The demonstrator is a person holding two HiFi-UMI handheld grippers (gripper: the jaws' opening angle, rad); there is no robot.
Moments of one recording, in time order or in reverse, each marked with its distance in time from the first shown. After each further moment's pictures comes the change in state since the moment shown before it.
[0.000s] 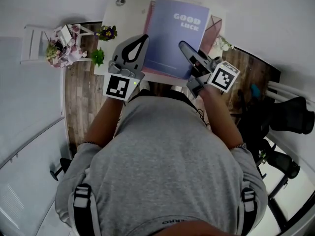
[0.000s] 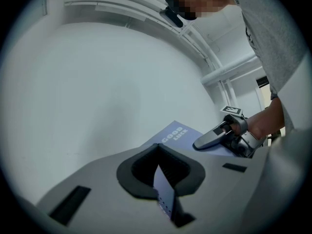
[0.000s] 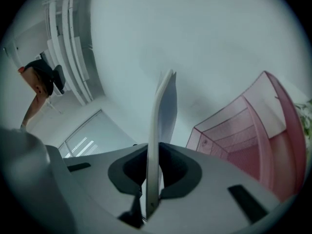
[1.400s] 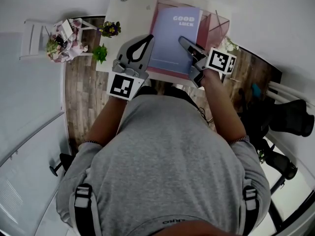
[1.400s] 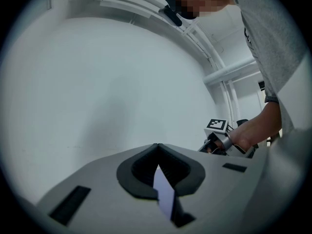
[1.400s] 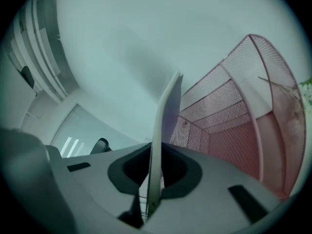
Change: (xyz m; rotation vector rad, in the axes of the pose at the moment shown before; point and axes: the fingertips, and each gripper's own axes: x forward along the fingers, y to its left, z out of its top) left arm -0.003 0.003 -0.014 -0.030 0.025 0.000; right arm 0.022 -0.082 -0.037 0.173 0.197 -0.240
